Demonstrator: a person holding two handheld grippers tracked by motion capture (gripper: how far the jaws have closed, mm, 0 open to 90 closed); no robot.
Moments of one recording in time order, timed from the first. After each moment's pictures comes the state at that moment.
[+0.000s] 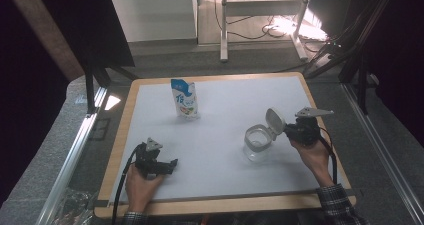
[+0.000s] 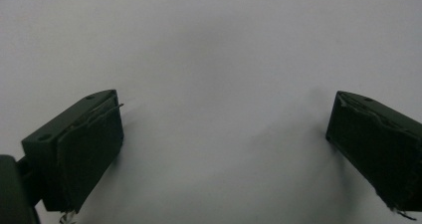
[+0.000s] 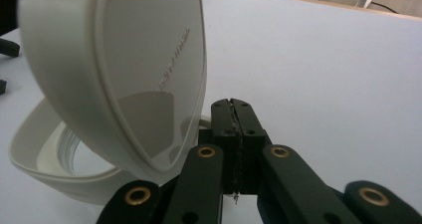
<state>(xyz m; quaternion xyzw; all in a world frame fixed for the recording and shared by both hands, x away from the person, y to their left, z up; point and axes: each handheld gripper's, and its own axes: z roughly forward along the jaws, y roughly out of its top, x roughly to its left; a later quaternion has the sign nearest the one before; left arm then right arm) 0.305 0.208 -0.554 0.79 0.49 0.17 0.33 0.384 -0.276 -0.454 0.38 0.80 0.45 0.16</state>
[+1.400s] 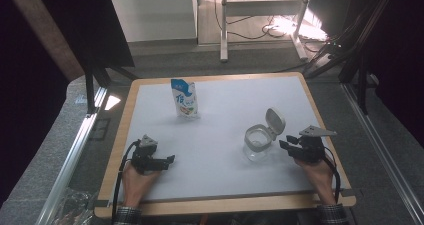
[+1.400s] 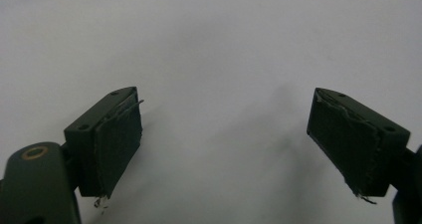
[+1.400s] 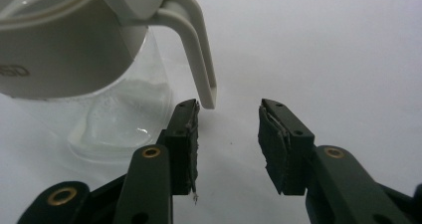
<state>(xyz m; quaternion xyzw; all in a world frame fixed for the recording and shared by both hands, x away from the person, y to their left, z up) 0.312 0.221 -0.542 0.79 0.49 0.15 0.34 0.353 -0.296 -0.500 0.41 0.79 0.41 0.19</state>
